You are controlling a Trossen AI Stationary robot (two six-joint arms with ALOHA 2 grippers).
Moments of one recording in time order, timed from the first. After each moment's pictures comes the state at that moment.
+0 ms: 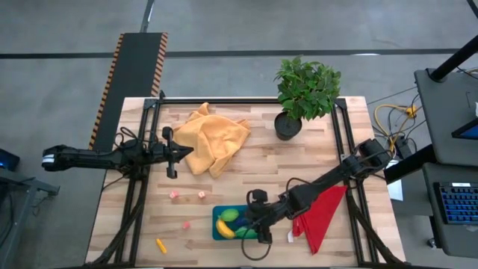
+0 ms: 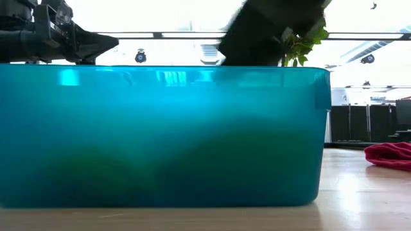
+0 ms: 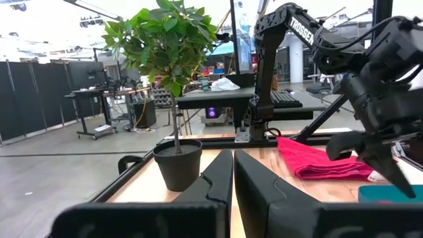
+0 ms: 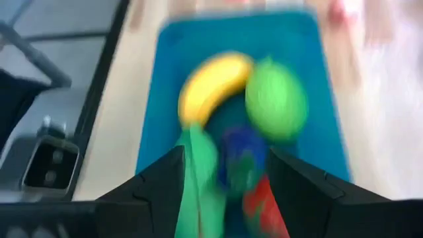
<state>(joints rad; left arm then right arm) 0.04 0.41 0.03 0.49 -0.11 0.11 0.48 1.87 1.22 -0.12 0.15 0.40</state>
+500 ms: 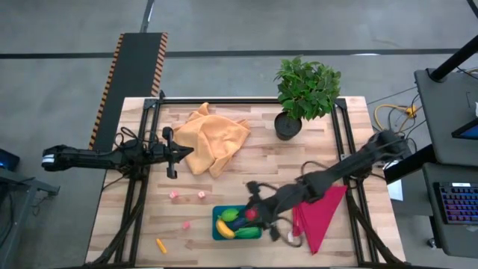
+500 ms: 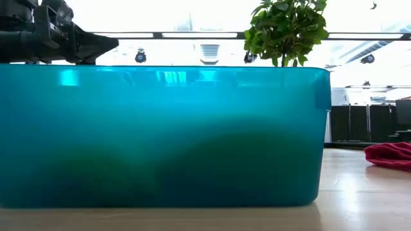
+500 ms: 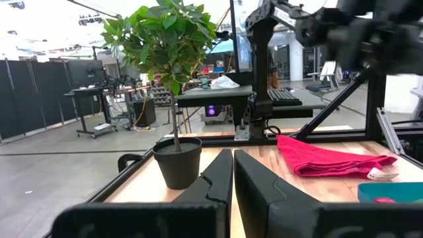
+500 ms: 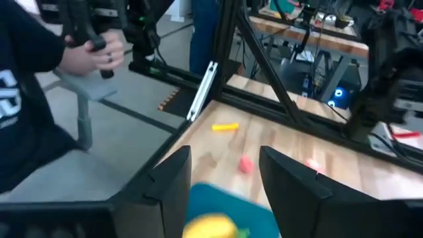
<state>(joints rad) 0.04 0.41 0.03 0.48 -0.11 0.11 0.46 1.64 1.16 0.20 0.05 -0.11</state>
